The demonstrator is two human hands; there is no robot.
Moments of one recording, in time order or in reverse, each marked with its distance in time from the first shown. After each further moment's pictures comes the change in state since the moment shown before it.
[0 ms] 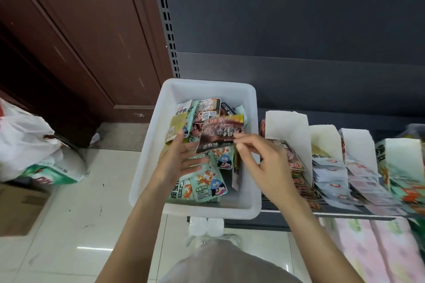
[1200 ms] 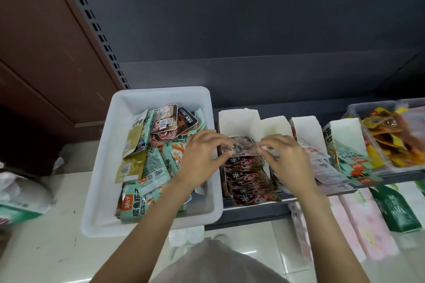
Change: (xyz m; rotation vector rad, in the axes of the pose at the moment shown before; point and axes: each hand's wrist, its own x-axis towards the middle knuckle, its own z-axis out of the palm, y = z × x) left_hand 0.043 -0.017 0.118 1.035 -0.142 1.005; right_hand -0.034 0.079 -0.101 -0.580 0.043 0.130
